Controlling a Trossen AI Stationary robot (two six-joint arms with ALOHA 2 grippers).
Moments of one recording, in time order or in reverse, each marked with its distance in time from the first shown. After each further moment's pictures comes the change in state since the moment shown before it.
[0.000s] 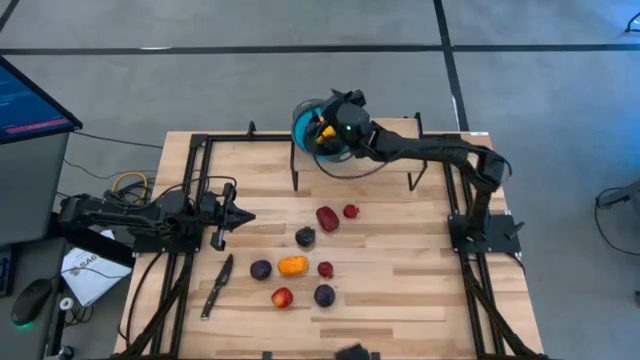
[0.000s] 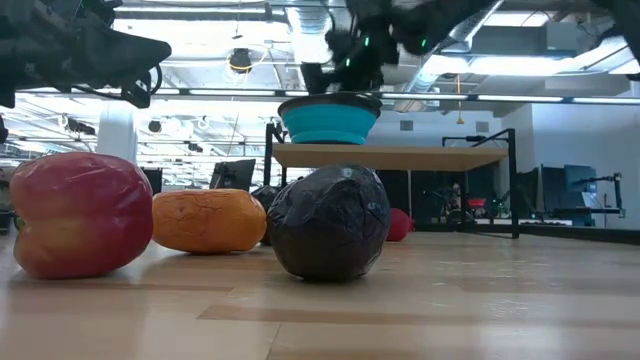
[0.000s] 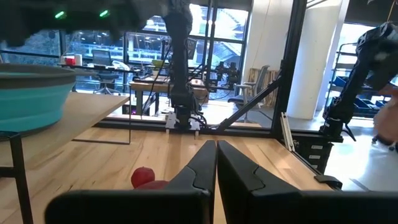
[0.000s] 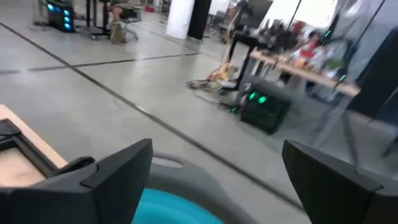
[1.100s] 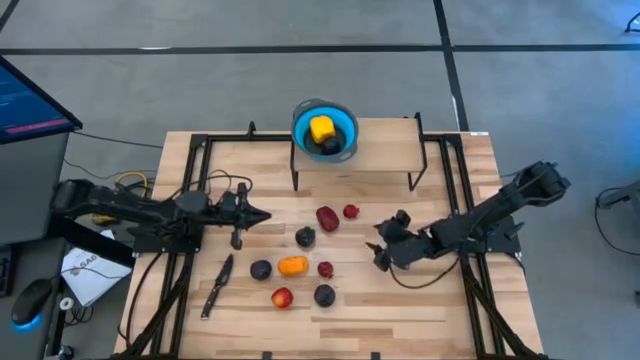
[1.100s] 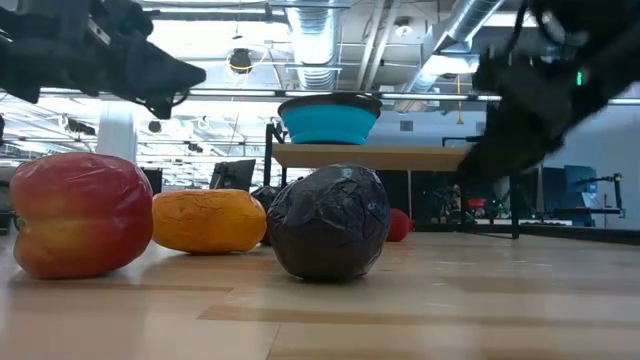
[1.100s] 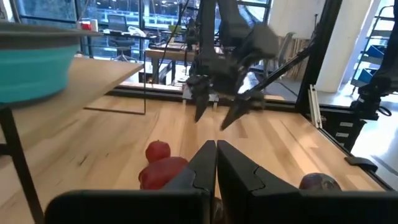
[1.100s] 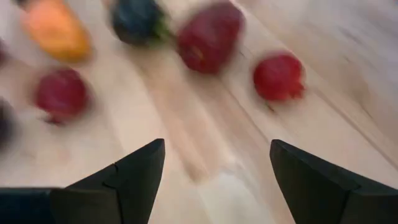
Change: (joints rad) left arm 0.000 0.452 0.087 0.222 -0.074 0.004; right arm 0.761 -0.463 -0.952 -0.282 -0.027 0.895
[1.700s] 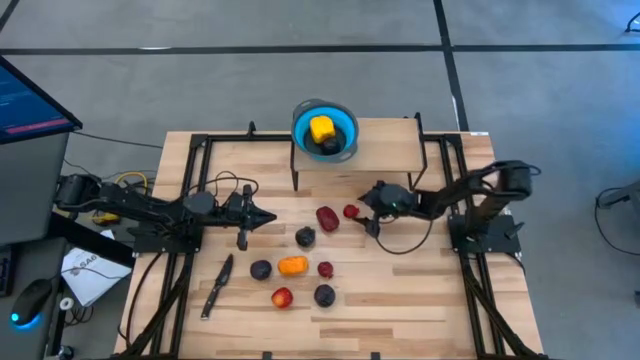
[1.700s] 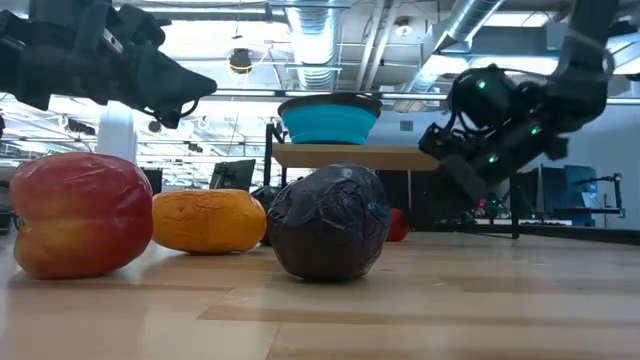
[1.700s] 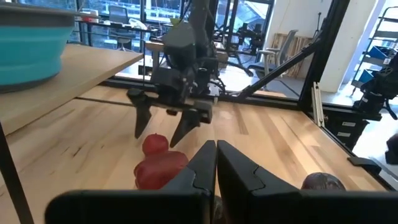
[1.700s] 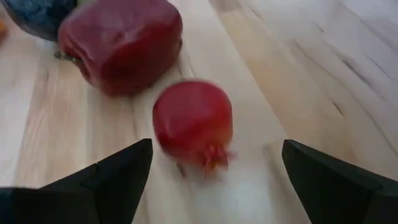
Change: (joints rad) left arm 0.000 0.164 0.001 0.145 -0.002 -0.034; right arm -0.595 0.277 -0.131 0.710 -0.621 -0.627
